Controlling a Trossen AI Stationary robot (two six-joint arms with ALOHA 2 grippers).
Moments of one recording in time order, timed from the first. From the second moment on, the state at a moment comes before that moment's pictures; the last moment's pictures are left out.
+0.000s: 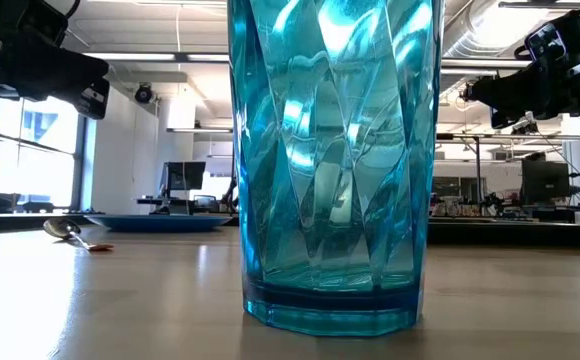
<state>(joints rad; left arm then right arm) -0.05 0.06 0.01 0.03 0.14 -0.04 -0.20 0.06 0.01 0.05 -0.21 -0.03</state>
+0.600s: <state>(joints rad) -0.06 0.07 0.01 0.21 0.12 -0.04 -0.20 0.06 0.01 0.05 -0.10 -0.03</state>
